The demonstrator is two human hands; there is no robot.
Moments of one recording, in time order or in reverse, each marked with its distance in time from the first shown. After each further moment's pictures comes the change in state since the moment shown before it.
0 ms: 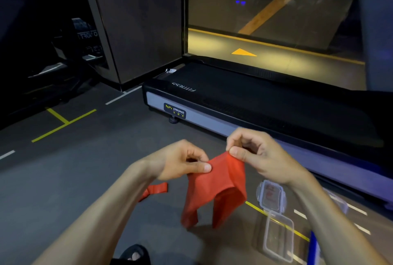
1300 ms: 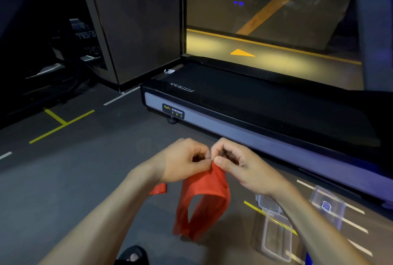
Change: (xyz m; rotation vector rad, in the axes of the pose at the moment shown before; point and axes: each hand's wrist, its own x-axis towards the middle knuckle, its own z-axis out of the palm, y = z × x) left_hand 0.005 0.018 0.010 0.349 0.155 0.075; right_hand -0.001 0.011 0.031 -0.048 -0.021 0.038
